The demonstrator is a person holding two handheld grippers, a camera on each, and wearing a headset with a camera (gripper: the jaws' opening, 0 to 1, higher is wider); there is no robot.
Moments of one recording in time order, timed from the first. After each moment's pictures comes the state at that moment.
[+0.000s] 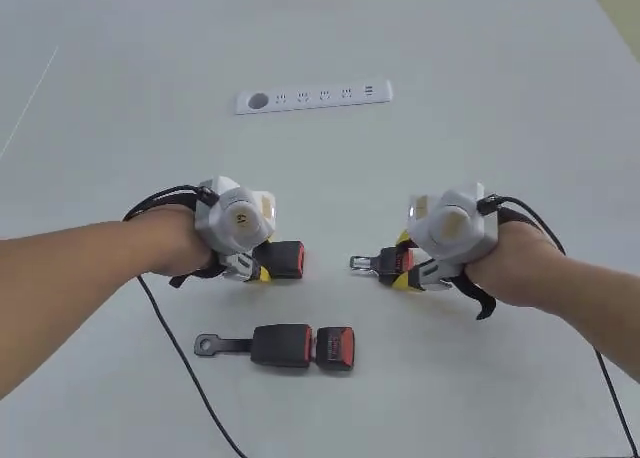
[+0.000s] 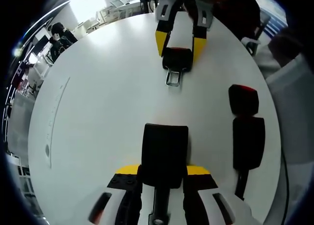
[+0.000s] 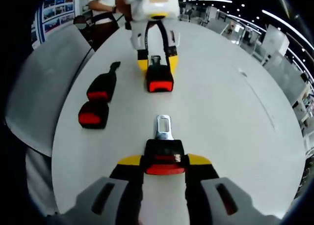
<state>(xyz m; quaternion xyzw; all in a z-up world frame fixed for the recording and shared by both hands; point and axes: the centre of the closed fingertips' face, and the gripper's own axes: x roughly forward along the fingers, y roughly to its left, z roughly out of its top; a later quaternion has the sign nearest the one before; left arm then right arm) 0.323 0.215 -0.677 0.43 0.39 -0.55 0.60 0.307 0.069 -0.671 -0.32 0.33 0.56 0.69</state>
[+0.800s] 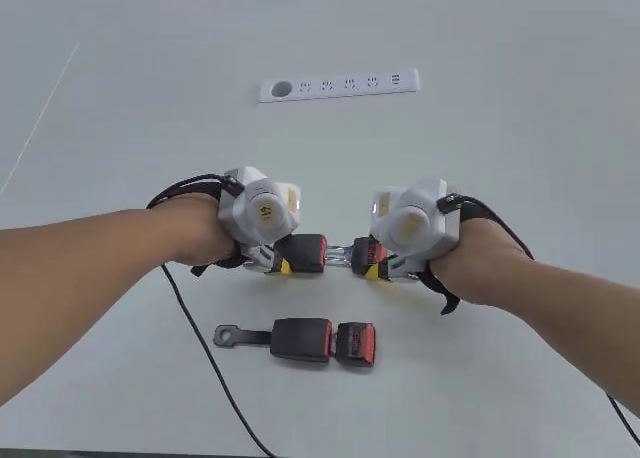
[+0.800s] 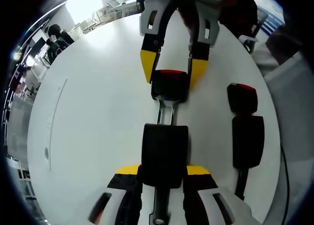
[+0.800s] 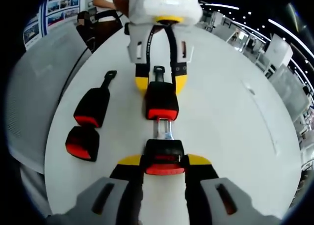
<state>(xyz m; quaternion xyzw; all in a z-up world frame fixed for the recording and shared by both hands) 0.325 0.216 -0.681 0.44 0.39 -0.56 0.59 0.315 0.125 -0.671 -0.35 0.30 0.57 0.68</state>
